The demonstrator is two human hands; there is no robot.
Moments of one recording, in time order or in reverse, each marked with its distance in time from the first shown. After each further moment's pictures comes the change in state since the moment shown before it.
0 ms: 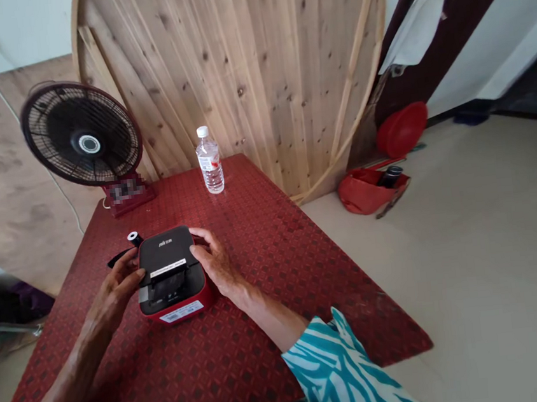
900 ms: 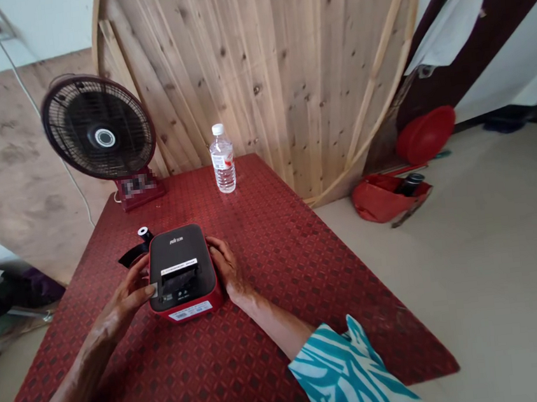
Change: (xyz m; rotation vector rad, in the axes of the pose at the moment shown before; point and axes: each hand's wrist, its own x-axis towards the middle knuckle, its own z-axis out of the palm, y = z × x) left_hand -0.019 -0.021 -0.014 -0.135 -0.195 -0.051; right_hand 0.000 0.045 -0.016 -0.044 0.054 -0.015
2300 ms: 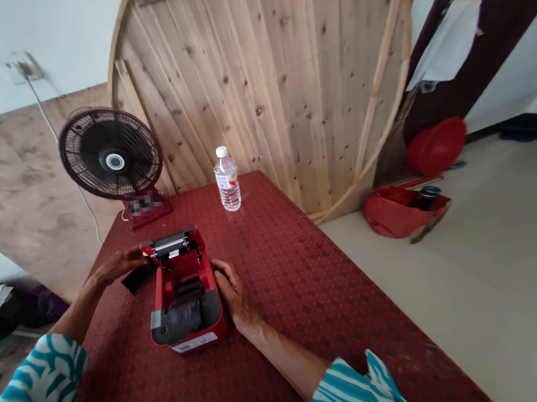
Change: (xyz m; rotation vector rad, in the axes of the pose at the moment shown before) left_hand 0.130 0.043 -0.075 0.445 0.006 0.015; right_hand -0.003 -0.009 -0.002 -0.082 -0.004 -0.018
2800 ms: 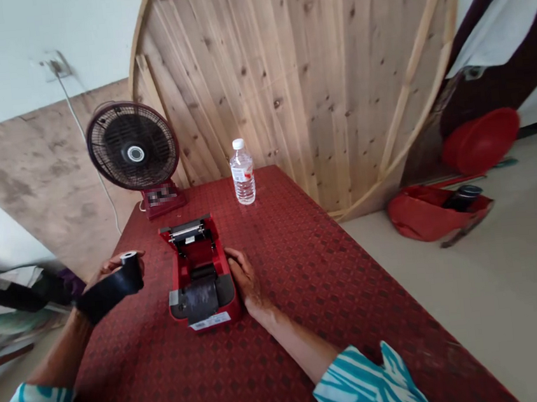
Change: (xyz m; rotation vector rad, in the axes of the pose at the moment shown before) left_hand -0.089 -0.013 -0.013 -0.248 -0.006 0.111; right_hand 0.005 0.009 0.000 0.020 -0.022 -0.019
